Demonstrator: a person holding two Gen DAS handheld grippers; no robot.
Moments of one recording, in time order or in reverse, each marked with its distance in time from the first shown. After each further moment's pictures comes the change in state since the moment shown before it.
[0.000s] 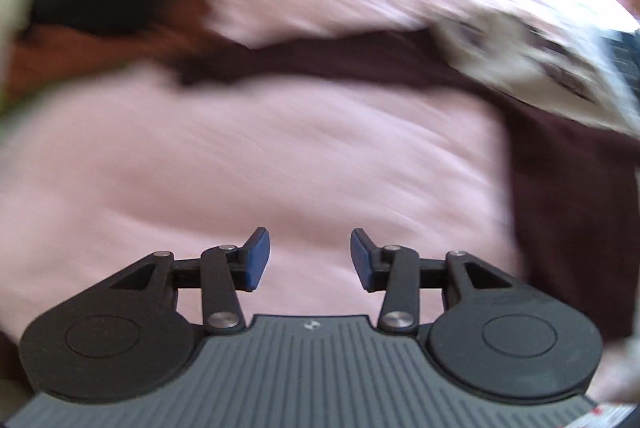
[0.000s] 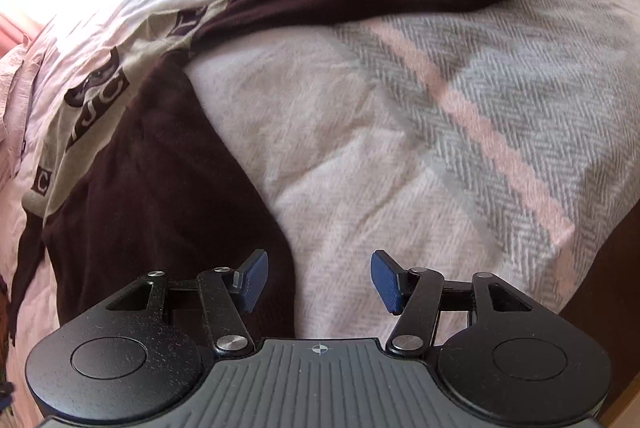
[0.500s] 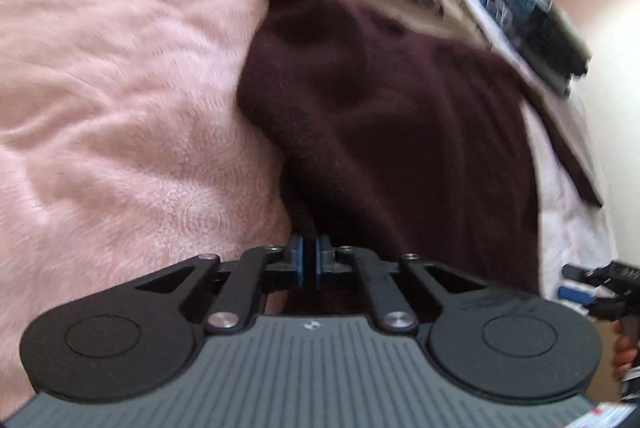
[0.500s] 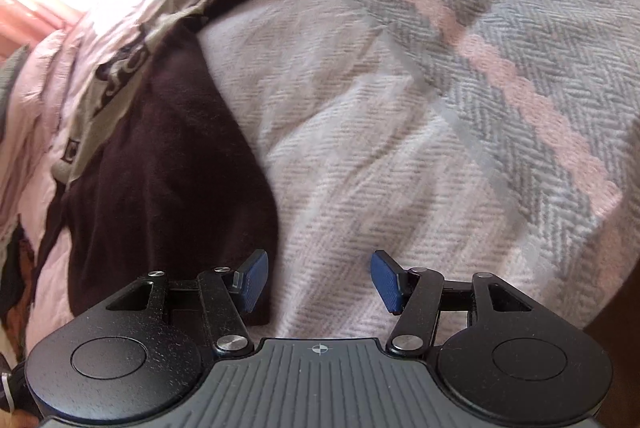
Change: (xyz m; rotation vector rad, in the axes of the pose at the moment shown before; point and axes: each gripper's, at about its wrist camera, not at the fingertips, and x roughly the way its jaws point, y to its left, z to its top) left arm 0.046 -0.122 -0.068 0.015 0.016 -0.300; right arm 0.028 -0.041 -0.028 -0.069 0.014 0.225
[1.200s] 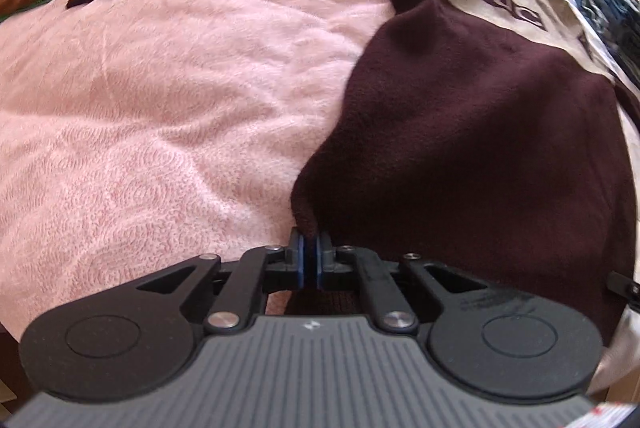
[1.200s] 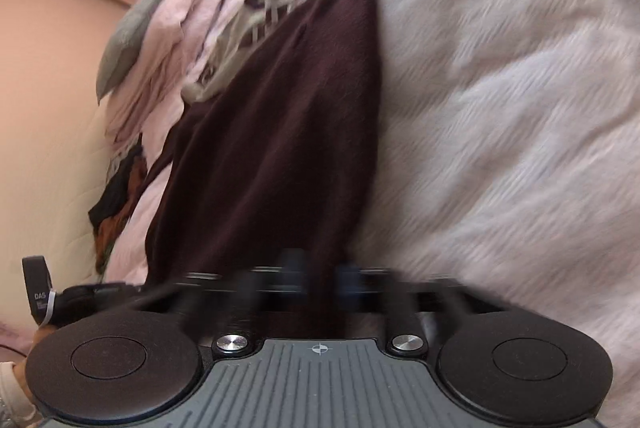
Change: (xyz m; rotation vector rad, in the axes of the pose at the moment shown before) left arm -0.016 0.033 0.009 -0.018 0.038 0.322; right arm 0.066 0.046 -0.023 -0.211 0.135 0.377
